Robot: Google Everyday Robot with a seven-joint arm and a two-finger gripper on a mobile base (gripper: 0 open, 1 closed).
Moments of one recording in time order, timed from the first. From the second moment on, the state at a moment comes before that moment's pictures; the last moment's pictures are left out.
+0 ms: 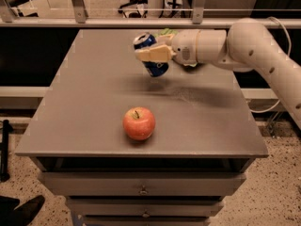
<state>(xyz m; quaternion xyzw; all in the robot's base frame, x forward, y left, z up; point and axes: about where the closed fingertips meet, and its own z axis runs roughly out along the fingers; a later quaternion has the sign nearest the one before) 0.673 -0.017 0.925 -0.39 0.67 0.35 0.52</state>
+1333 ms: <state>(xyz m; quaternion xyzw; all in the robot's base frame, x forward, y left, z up) 0.642 -0.045 0.893 -0.32 0.60 0.44 0.58</state>
